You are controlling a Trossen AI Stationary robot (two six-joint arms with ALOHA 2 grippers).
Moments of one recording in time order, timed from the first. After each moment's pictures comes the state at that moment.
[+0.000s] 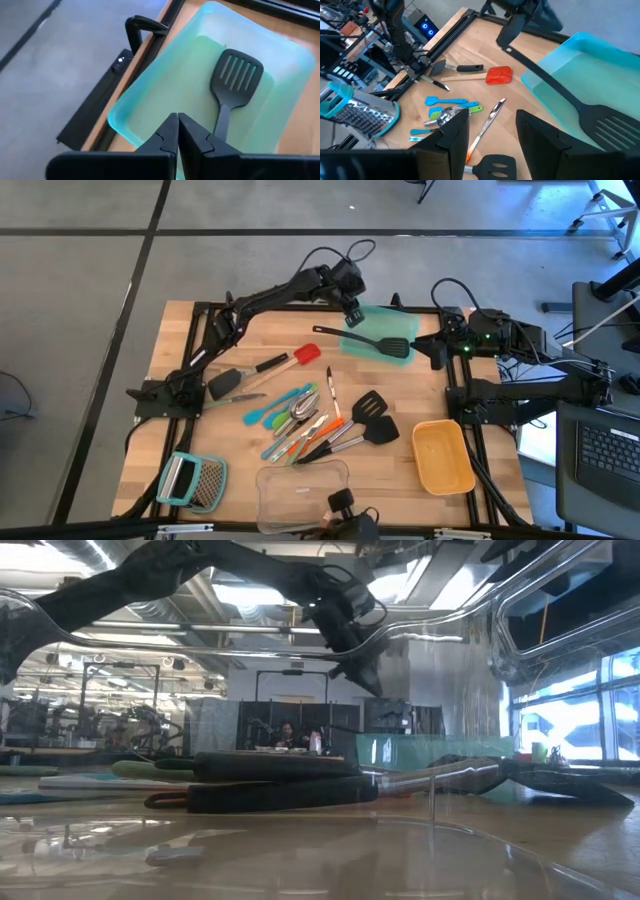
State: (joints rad) left arm 0.51 2.38 2.35 -0.80 0.07 0.03; right arm -0.21 0.72 1.02 -0.83 0.10 0.66
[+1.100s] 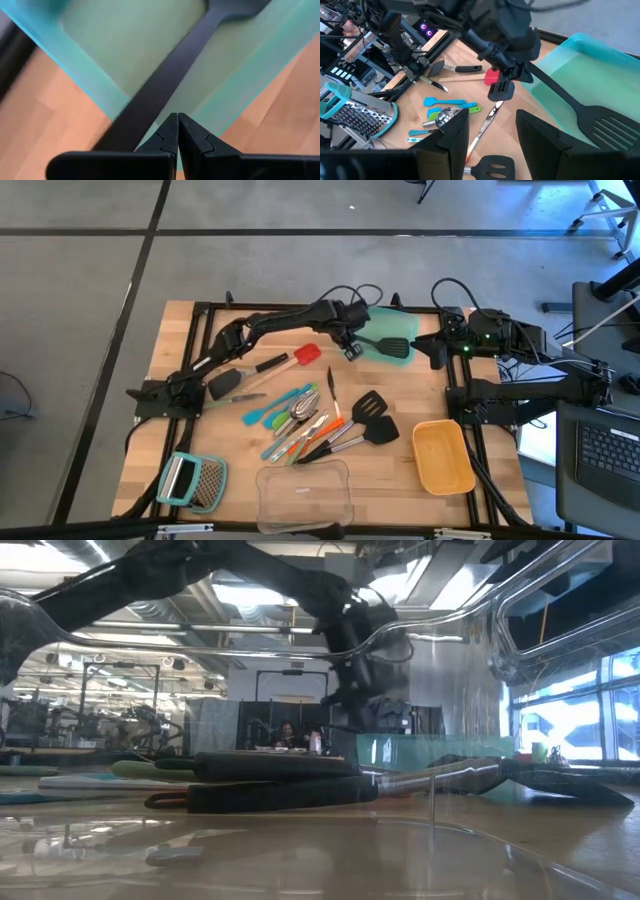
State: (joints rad) left arm 0.36 2.43 2.23 -0.95 -0.07 -0.20; right arm -0.21 0.72 1.02 -0.83 0.10 0.66
